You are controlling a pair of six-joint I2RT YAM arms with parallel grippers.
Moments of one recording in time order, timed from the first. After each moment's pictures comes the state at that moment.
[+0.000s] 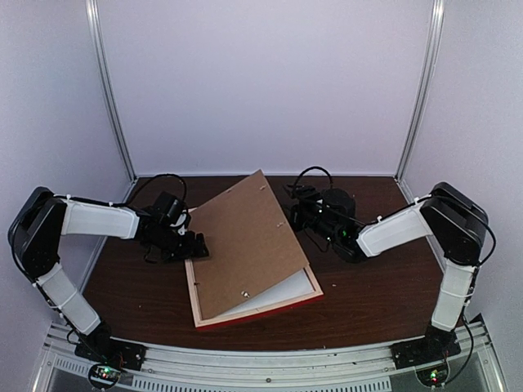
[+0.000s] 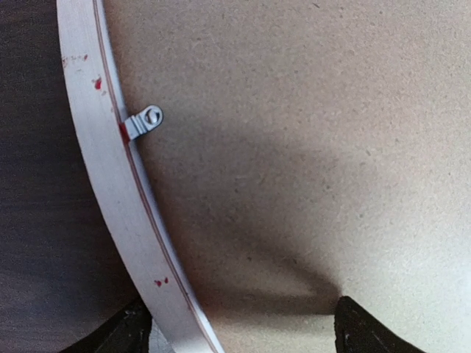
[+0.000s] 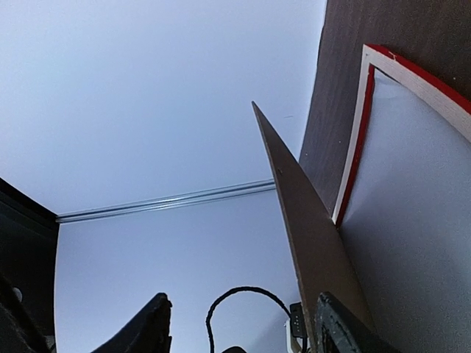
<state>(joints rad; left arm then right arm) -0.52 1.63 0.87 -0.29 0.12 -0.58 0.77 1.88 0.93 0.92 0.09 1.75</state>
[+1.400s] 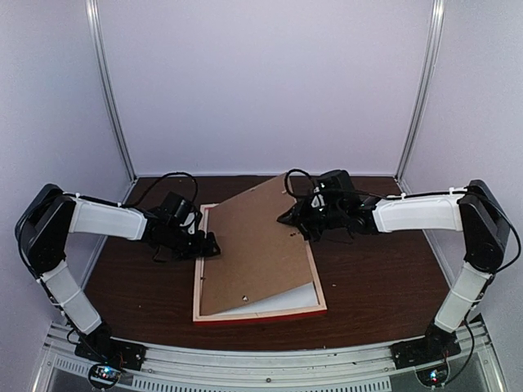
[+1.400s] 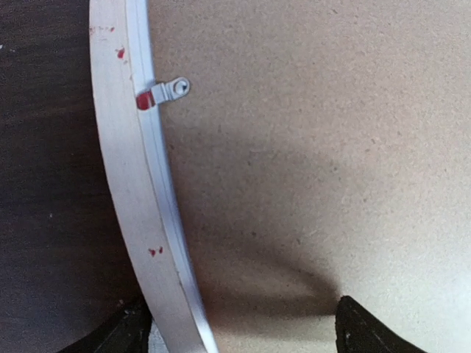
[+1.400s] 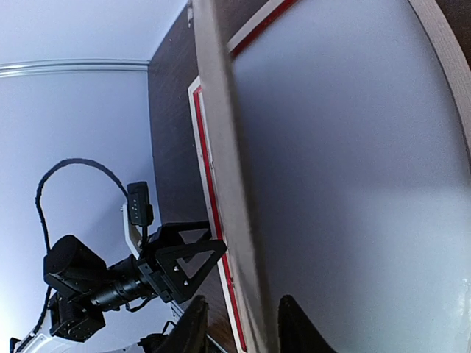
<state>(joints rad) -0.56 1.68 0.89 -0.18 0.16 -0.56 0.71 1.72 1.10 0.06 -0.30 1.23</state>
